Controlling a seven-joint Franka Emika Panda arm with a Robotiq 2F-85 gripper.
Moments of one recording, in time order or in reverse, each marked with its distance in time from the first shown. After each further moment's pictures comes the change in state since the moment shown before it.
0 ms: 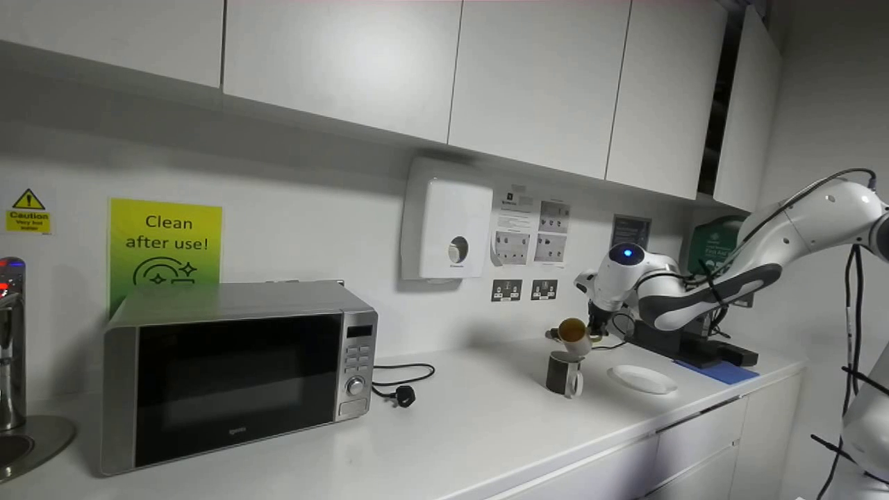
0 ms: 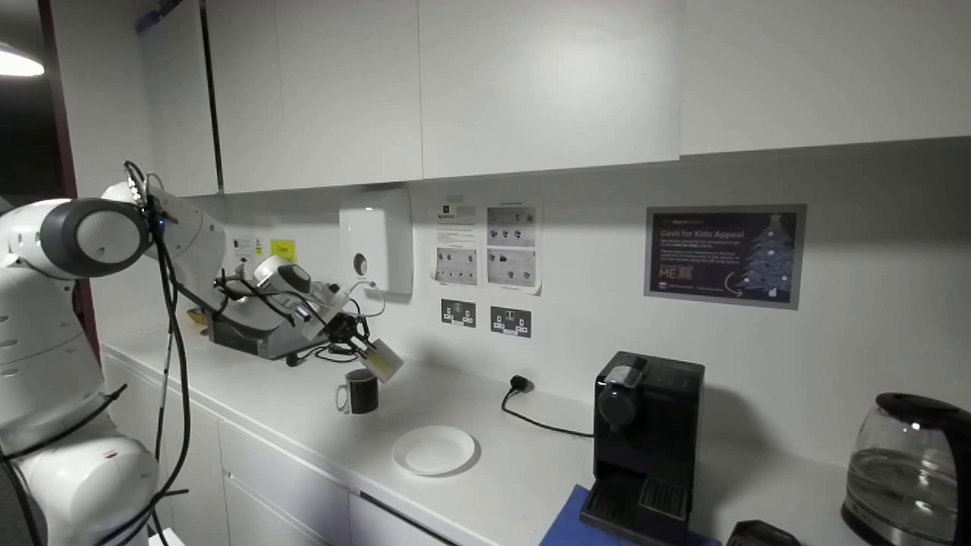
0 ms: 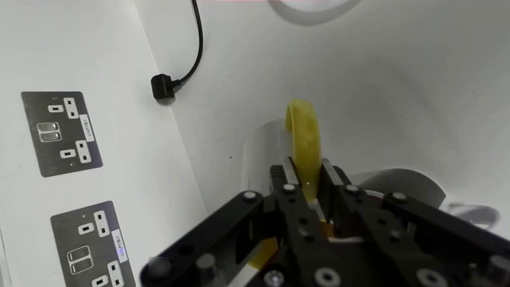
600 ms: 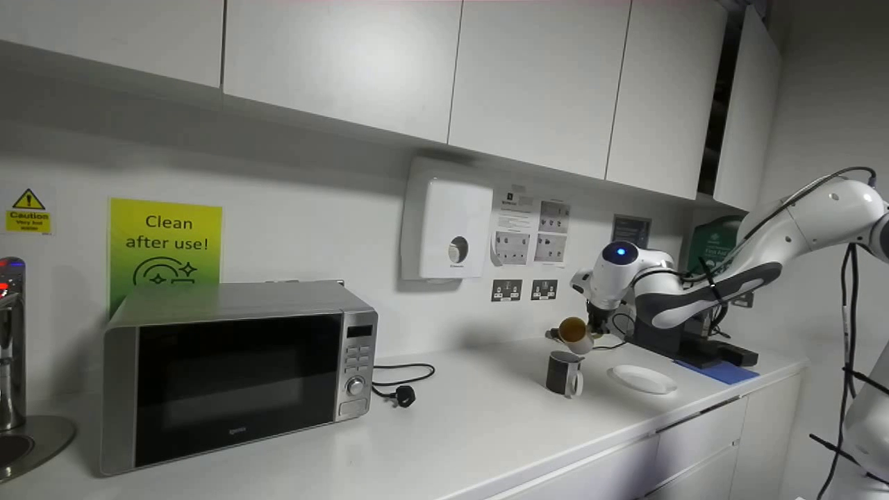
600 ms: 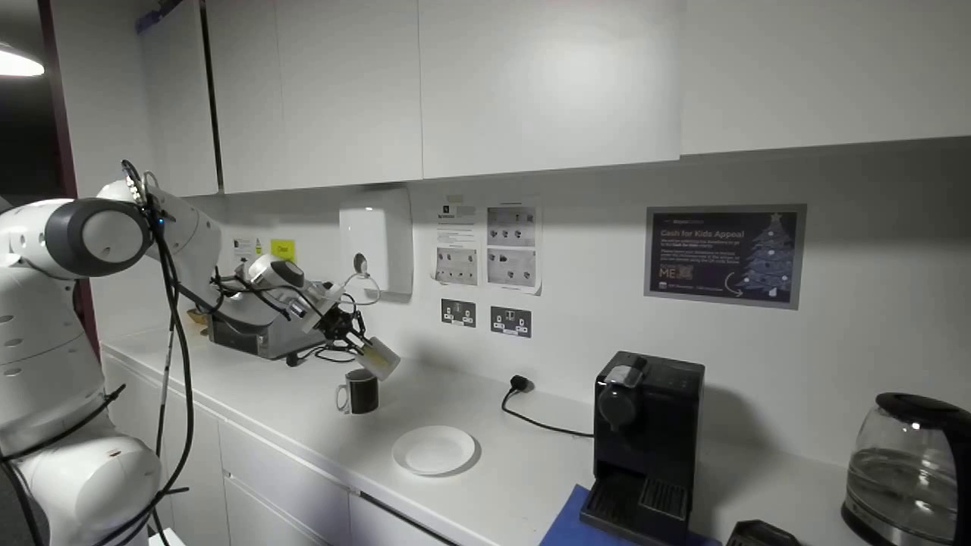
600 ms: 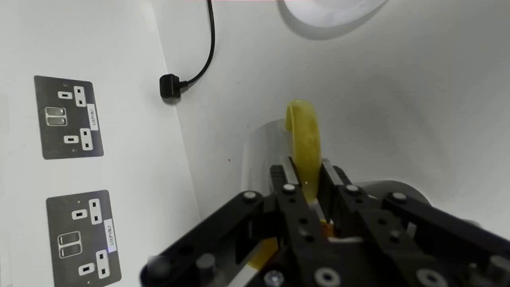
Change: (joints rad) arm 0.033 0.003 0.018 0.027 -0.013 -0.098 -0.062
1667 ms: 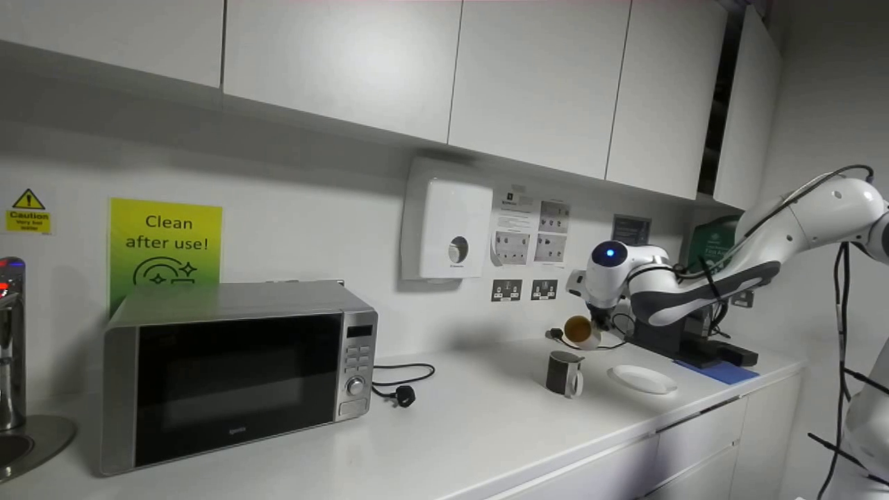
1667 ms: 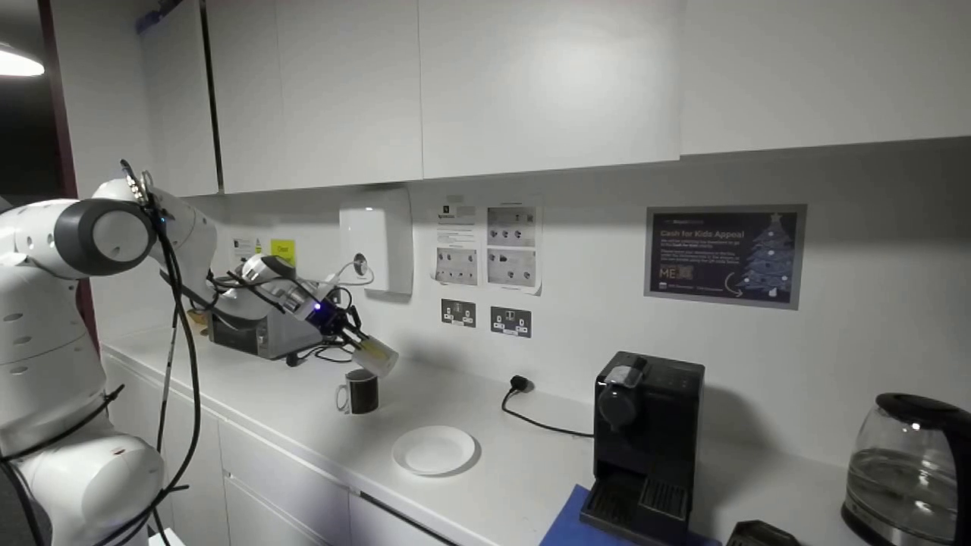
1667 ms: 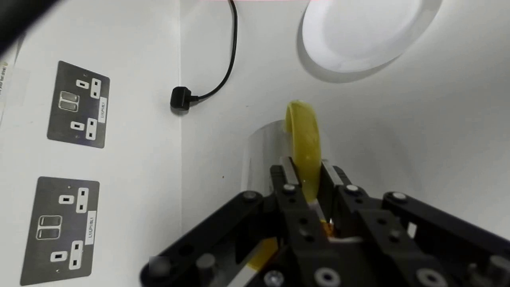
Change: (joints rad) arm 0.046 0.015 0.025 0.046 -0.048 -0.179 -0.143
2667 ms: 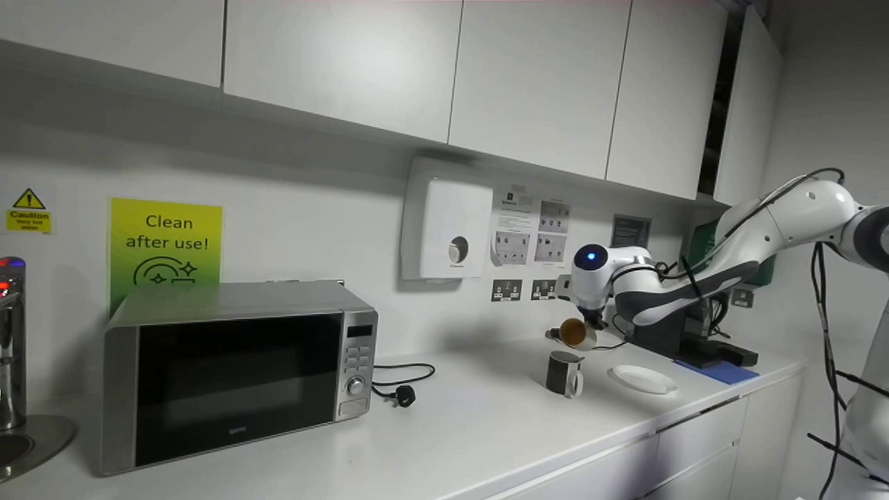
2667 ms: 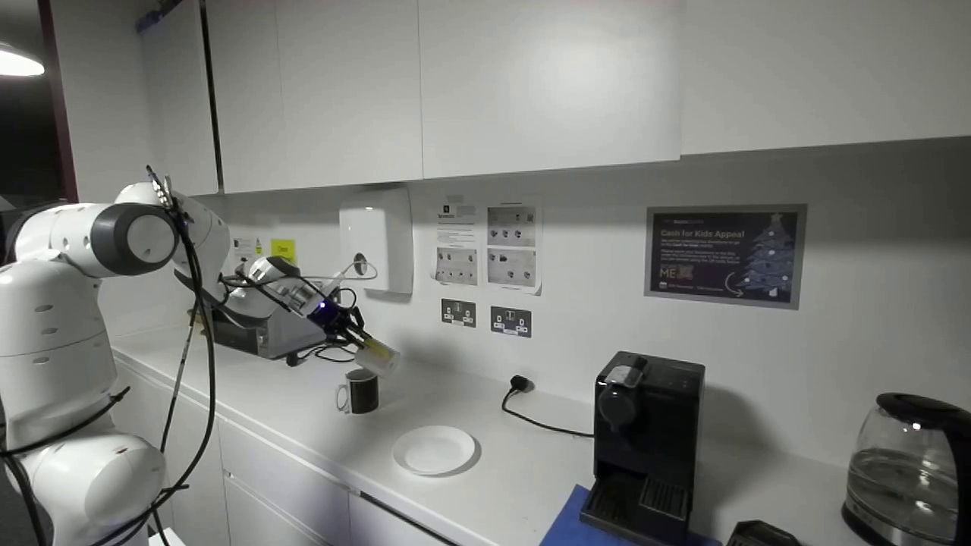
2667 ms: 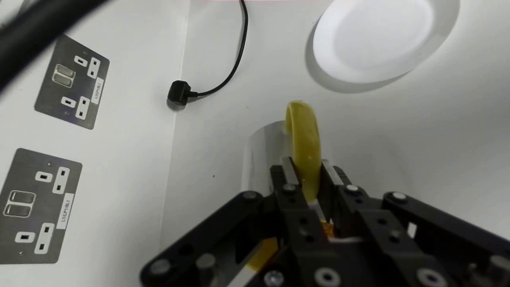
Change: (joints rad) arm 0.023 0.101 0.013 0.097 -0.024 -0.098 -0.105
